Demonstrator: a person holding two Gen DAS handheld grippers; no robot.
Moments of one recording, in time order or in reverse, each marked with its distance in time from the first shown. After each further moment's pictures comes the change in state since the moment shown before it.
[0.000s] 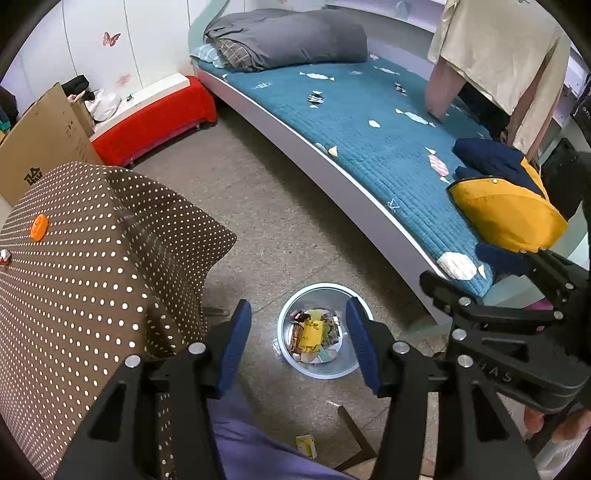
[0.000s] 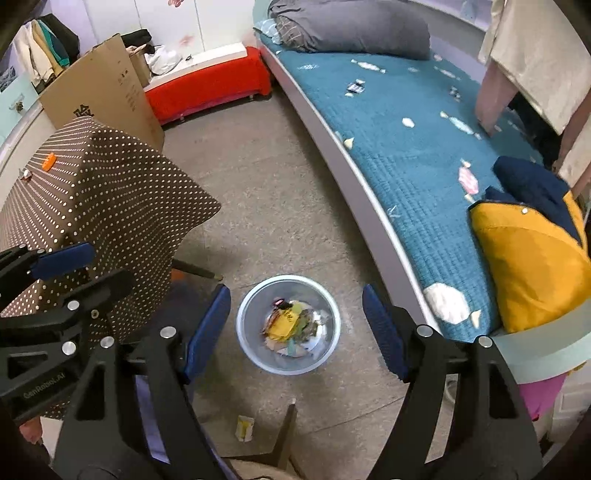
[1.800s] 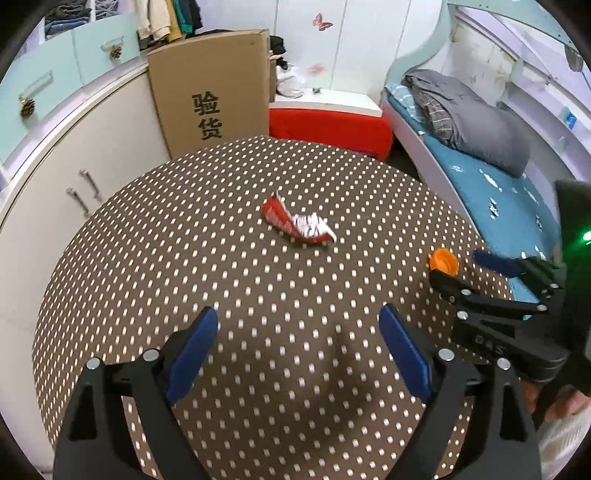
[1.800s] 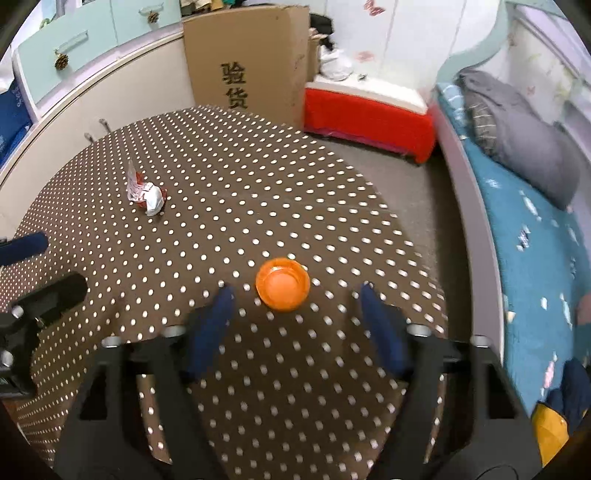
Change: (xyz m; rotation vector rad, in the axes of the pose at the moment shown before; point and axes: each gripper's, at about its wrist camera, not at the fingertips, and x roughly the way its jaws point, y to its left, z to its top) left arm -0.077 0.387 -0.034 -0.507 -0.137 0.238; right arm 0.061 0.357 0.134 -0.514 -0.065 0.240
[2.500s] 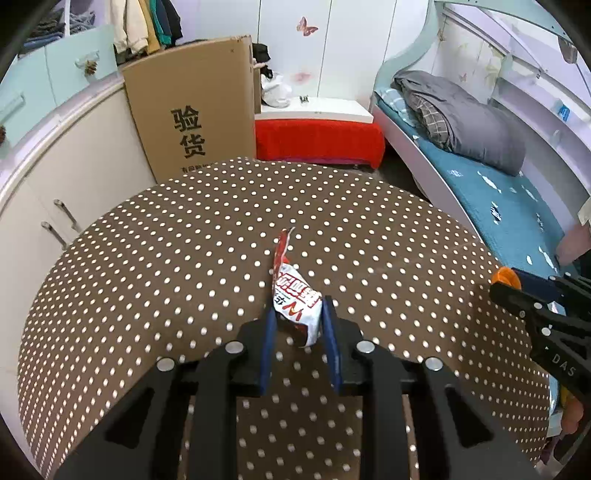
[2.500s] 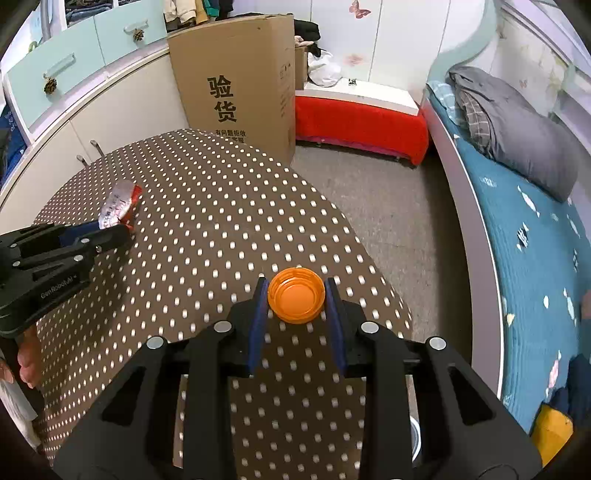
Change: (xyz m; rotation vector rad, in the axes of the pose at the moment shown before) left arm 0.046 -0.013 0.038 0.052 -0.042 0.000; right arm -0.008 -0.032 0.014 0.059 -0.037 0.011
